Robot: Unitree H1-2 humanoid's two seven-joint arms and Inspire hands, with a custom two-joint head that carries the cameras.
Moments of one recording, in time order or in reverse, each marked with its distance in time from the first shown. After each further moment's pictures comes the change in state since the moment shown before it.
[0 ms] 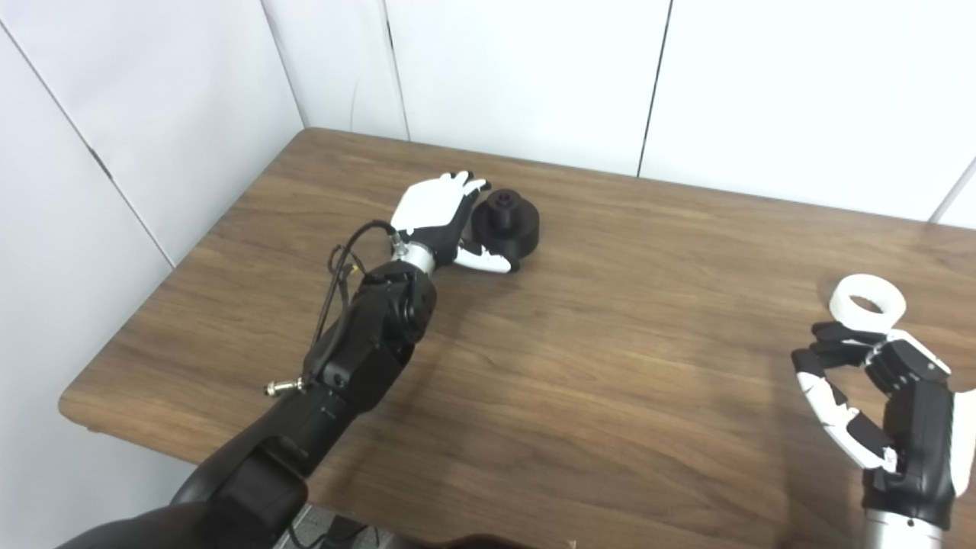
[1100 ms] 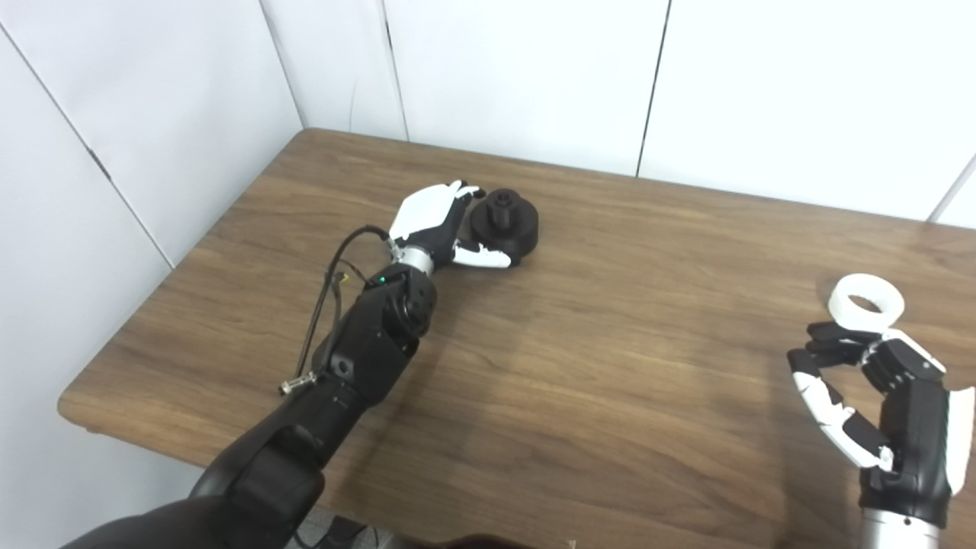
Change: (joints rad) left arm -0.044 -0.052 0.080 0.157 -0.217 -0.115 0.112; right arm 0.002 0.001 0.000 -0.002 -0.008 0.001 0.003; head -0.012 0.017
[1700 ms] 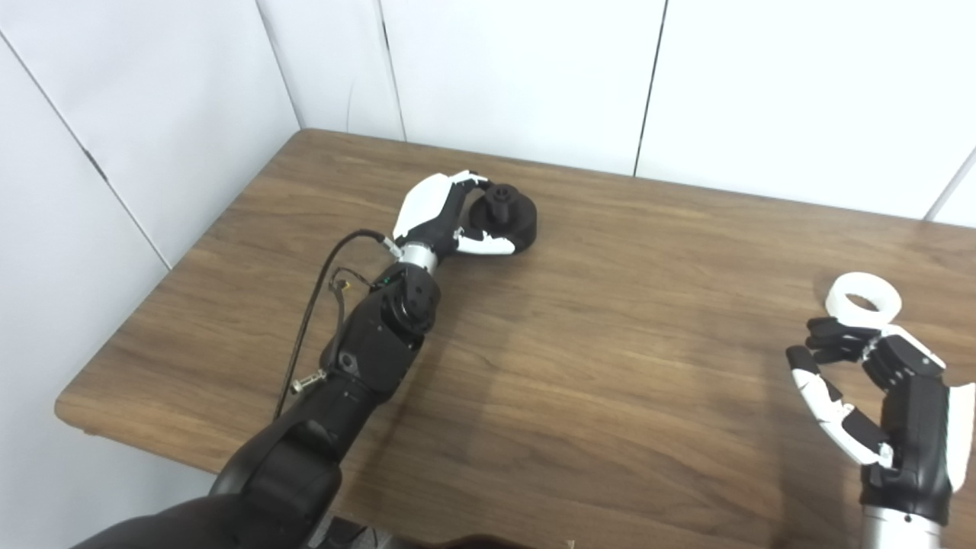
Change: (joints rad) left arm -0.021 -0.042 0.045 0.075 -0.098 -0.120 0.114; right arm 0.003 0.000 -0.001 -0.028 -0.017 0.022 0.001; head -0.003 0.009
